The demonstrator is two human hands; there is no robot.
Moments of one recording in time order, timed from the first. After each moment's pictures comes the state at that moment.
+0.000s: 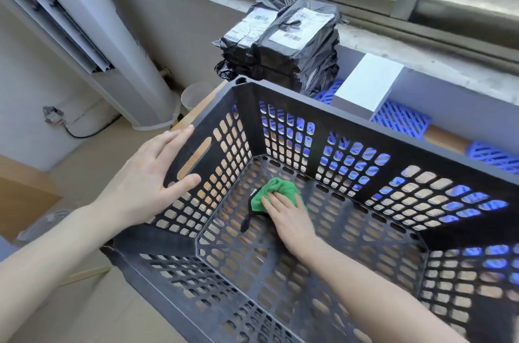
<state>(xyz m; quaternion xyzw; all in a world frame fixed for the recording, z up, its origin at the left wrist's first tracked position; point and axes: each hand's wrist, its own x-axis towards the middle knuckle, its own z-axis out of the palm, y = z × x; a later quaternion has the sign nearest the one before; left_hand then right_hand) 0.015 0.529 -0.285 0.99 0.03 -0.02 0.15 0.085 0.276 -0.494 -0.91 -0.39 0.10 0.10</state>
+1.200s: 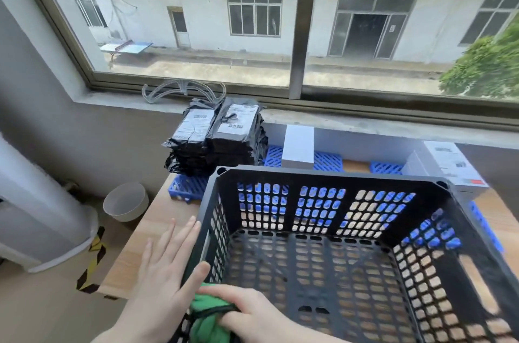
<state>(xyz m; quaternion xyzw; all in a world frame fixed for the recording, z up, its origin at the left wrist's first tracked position) 0.037 0.573 -0.297 0.96 -0.14 0.01 0.24 0.003 0.382 -0.302 -0.75 -0.12 0.28 0.58</state>
